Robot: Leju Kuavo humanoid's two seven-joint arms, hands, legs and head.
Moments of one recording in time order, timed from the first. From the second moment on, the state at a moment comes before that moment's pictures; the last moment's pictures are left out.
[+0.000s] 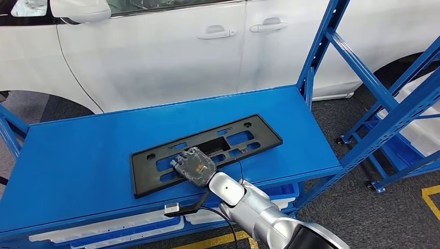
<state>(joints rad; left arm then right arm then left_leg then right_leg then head) -0.06 -0.05 1.29 -0.22 -0.89 -0.01 -0.38 -0.65 0.23 0.75 -0.61 1.46 -0.70 -0.11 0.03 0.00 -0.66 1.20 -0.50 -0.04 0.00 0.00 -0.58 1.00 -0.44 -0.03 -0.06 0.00</state>
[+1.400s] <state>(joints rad) -0.09 -0.06 1.31 -0.22 -0.88 -0.04 -0.36 -0.24 -0.02 0.57 -1.88 -0.25 0.36 -0.65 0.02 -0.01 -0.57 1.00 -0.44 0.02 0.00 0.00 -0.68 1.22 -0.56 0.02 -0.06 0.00</state>
